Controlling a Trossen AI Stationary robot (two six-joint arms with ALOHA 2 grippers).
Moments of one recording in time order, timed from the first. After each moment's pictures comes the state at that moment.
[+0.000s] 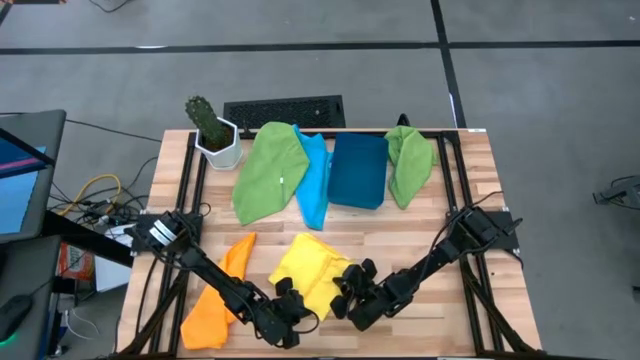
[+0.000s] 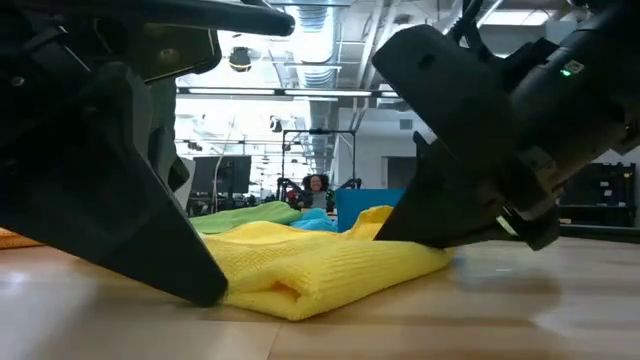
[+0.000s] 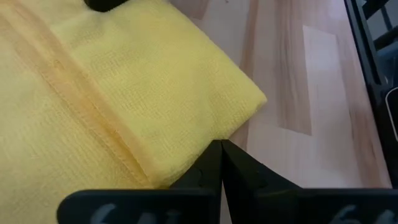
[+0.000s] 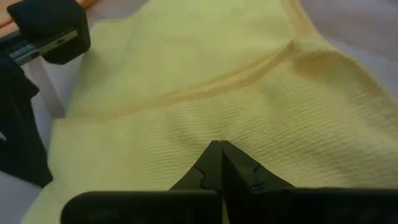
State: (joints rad) left arm -0.71 2.05 1.05 0.18 -0.49 -0.81; right arm 0.63 2.09 1.11 -0.04 0.74 1.19
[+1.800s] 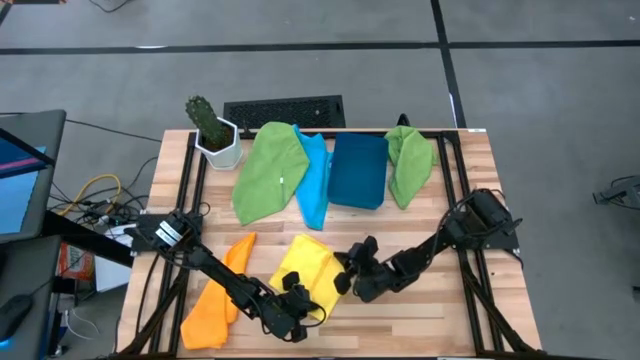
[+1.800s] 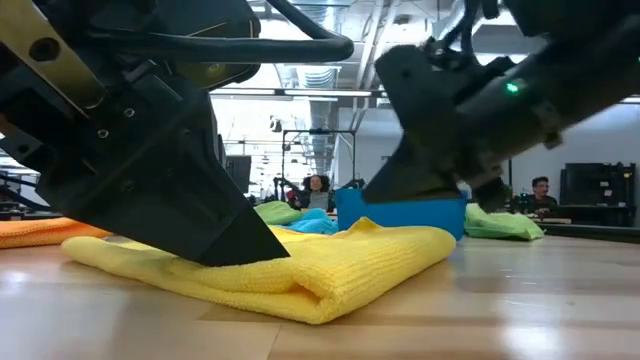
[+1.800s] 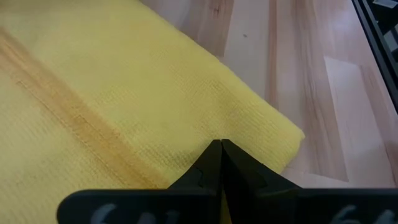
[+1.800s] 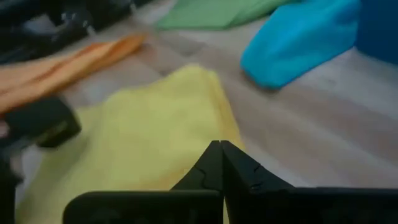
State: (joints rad) left arm -0.67 2.09 1.05 0.23 -0.52 -0.74; right arm 0.52 1.95 0.88 0.29 0.87 0.92
